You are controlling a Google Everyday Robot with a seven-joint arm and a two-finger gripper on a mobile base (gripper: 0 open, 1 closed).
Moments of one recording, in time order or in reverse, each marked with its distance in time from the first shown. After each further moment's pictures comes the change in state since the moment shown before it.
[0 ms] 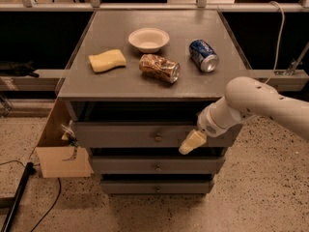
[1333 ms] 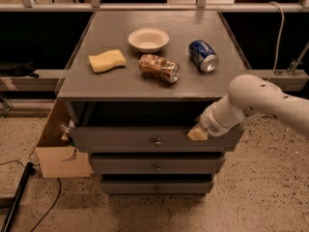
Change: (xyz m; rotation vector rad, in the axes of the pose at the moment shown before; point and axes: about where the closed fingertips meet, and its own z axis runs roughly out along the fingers) arm -0.003 0.003 -0.009 -0.007 -0.003 -0.003
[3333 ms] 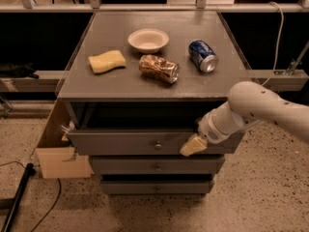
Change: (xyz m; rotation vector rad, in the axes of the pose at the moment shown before) arm 0.022 0.018 0.007 -0.043 0.005 0.034
